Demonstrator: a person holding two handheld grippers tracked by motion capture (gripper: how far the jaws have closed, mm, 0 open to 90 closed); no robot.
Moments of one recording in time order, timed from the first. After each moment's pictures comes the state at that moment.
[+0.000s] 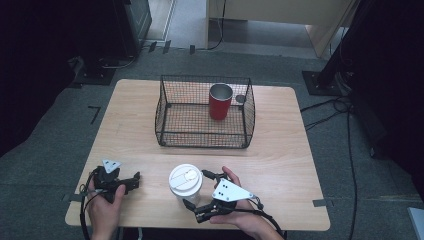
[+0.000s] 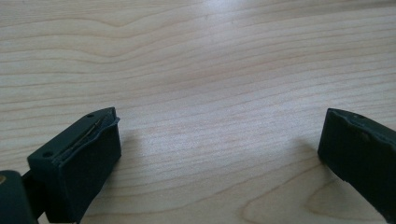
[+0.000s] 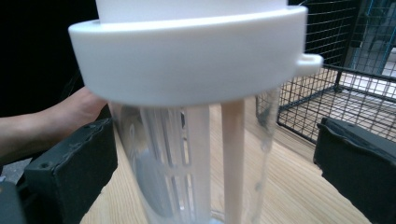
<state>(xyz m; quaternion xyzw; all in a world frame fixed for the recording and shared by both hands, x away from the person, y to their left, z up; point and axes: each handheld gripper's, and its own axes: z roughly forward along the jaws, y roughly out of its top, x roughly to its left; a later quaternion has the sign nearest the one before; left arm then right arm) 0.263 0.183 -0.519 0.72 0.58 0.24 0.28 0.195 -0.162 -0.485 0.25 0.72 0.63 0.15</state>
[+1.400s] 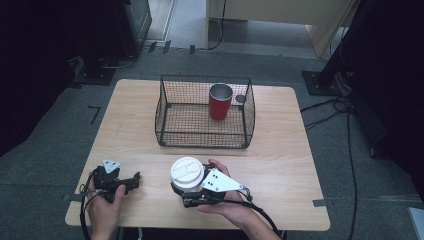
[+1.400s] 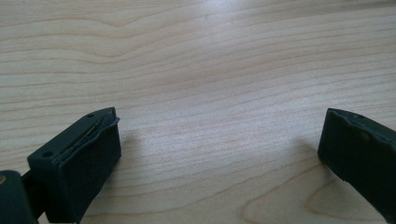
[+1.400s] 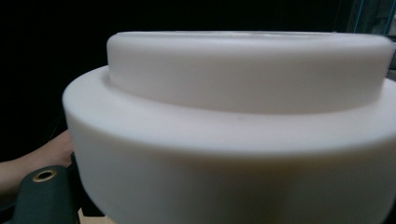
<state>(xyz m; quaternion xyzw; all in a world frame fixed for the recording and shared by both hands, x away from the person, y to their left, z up) 0.263 0.183 -0.519 0.72 0.58 0.24 0.28 0.214 -0.136 -0.460 0.25 0.70 0.65 0.18</state>
